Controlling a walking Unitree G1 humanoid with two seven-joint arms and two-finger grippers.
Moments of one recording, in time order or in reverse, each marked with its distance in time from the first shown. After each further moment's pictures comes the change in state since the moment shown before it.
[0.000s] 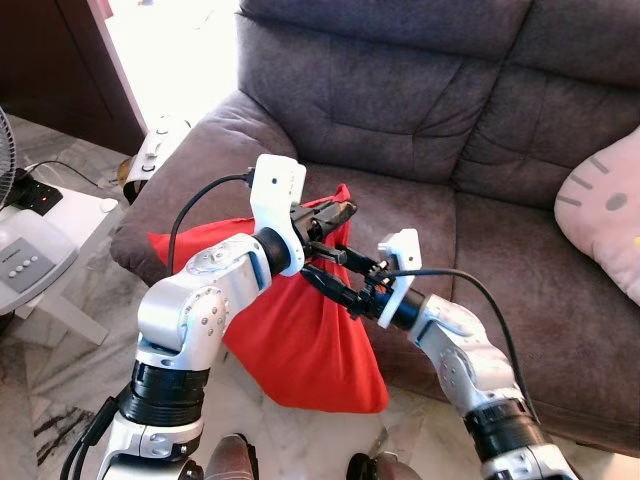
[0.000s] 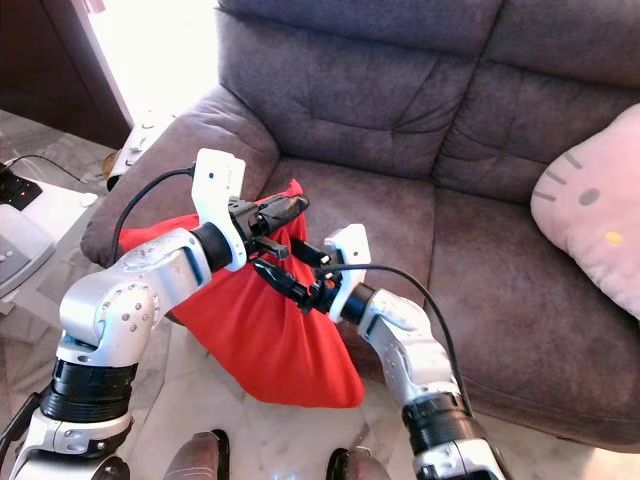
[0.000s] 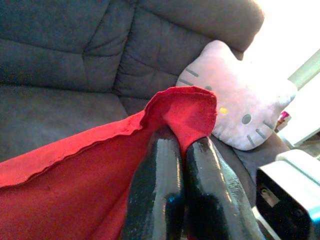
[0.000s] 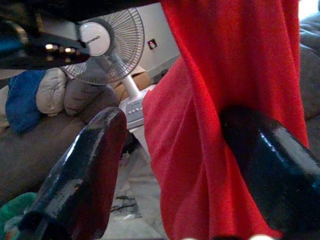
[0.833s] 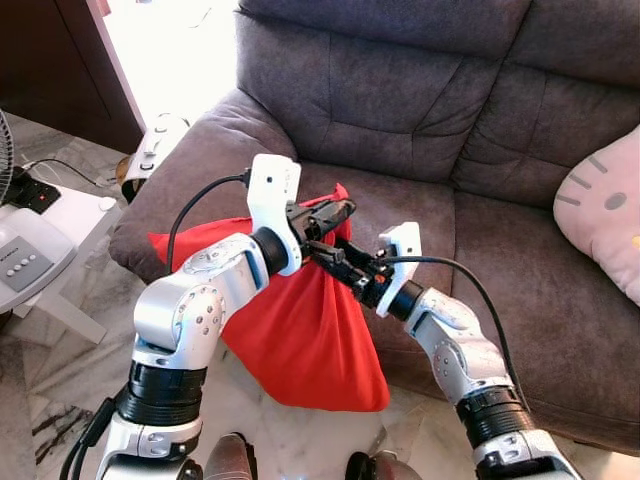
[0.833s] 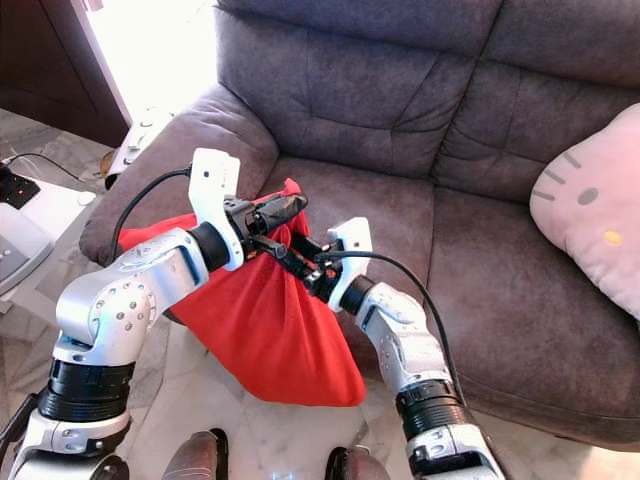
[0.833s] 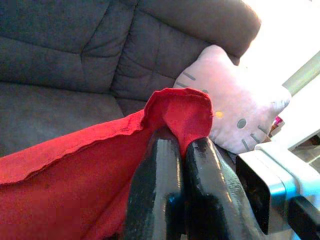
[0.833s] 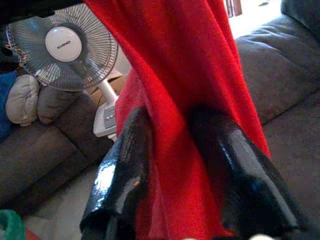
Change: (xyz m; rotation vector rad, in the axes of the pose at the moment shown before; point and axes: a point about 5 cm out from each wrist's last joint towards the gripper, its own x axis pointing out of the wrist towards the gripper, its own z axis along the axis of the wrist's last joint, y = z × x) left arm -0.002 0.002 0.002 -0.029 -0.017 -0.005; right arm 0.001 -0.015 0.001 -0.011 -0.016 -0.114
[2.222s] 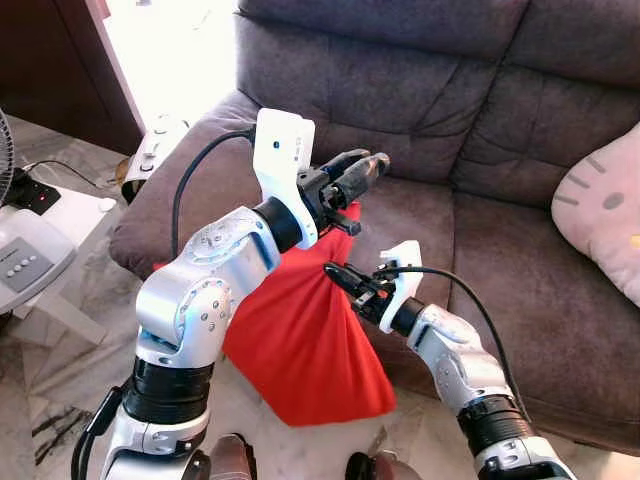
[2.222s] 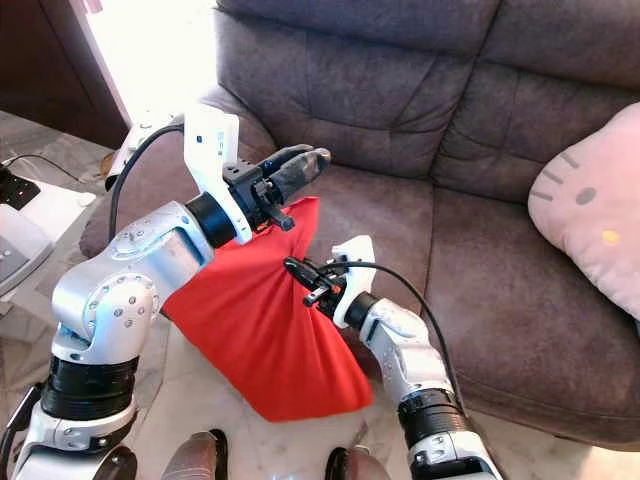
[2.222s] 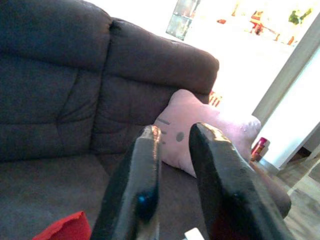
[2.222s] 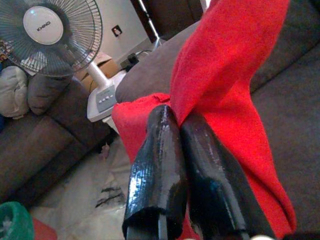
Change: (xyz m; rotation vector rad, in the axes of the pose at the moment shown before) left arm -0.001 -0.027 0.035 0.132 -0.190 -0.119; right arm -0.010 -0.007 -0.026 0.076 0.079 -0.056
